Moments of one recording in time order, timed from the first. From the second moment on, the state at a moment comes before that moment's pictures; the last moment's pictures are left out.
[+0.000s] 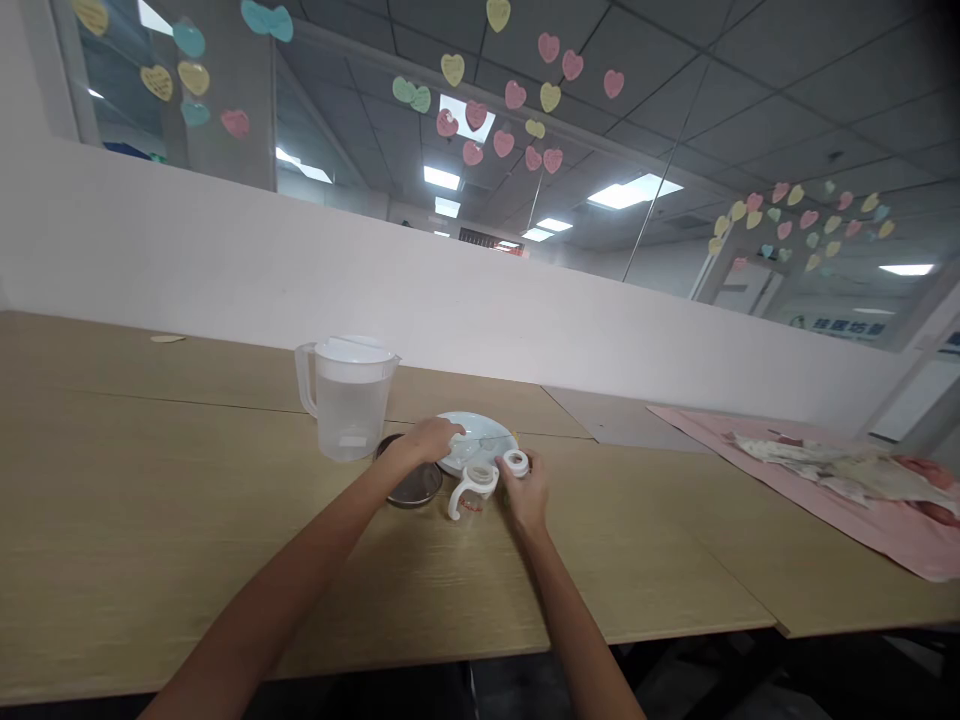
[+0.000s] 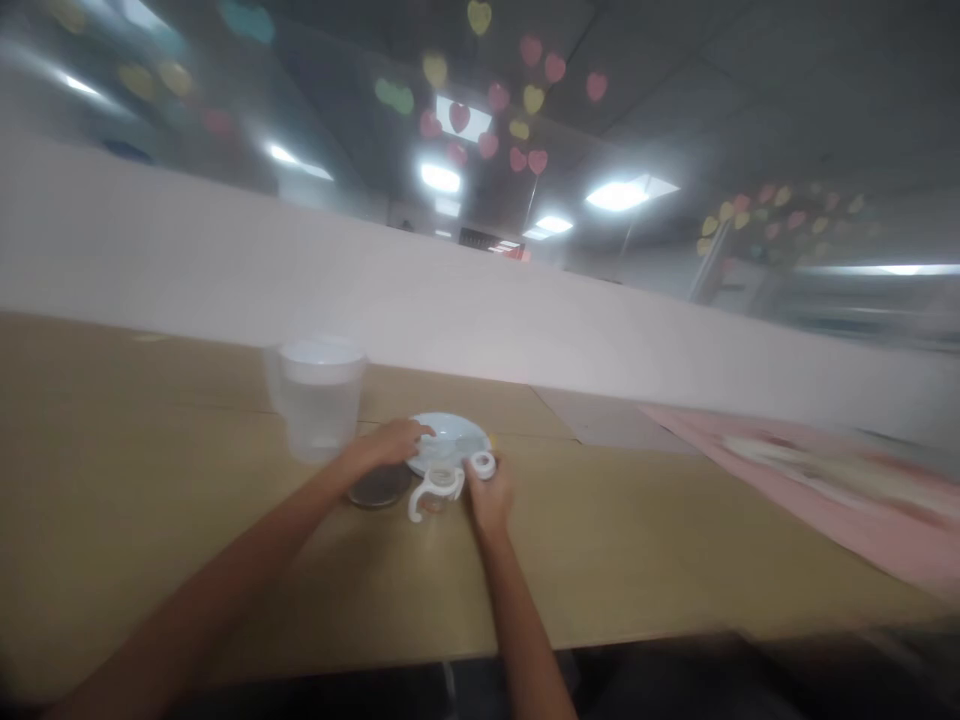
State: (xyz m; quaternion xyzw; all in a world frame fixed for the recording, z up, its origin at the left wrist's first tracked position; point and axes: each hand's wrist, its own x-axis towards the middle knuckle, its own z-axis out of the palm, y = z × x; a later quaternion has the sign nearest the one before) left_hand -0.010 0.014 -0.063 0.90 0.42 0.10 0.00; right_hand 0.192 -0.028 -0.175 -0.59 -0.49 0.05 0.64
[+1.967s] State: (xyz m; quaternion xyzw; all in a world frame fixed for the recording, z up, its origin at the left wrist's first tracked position) left_hand -0.110 0.064 -0.023 0.68 0.54 0.50 -0.01; right_hand 0.189 -0.030 -0.181 -0.64 -0.62 -0.12 0.44
